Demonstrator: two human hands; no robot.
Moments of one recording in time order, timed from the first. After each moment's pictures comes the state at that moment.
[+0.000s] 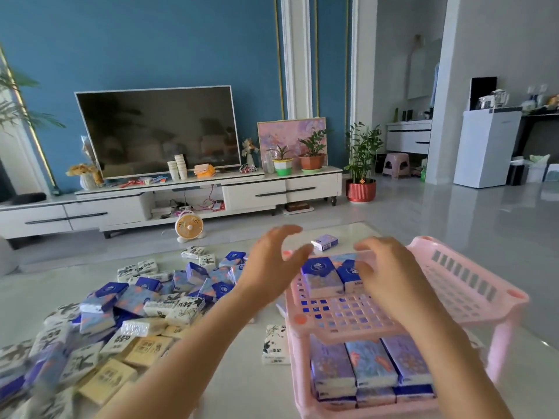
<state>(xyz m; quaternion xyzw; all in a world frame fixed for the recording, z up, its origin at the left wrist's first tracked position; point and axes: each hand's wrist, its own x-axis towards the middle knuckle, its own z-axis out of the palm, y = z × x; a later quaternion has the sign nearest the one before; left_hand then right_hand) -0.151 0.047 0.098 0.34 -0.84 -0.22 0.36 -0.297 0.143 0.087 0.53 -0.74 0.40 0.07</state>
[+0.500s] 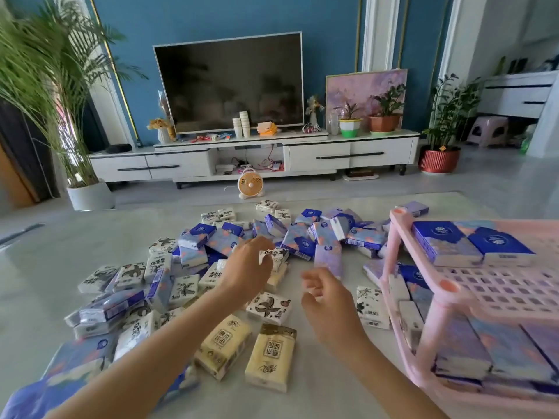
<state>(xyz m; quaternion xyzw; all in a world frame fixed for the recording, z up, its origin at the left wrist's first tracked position) 0.013 -0.024 0.012 0.54 -0.78 -0.14 0.30 -0.115 0.055 -0.025 0.56 -0.63 0.47 -0.26</state>
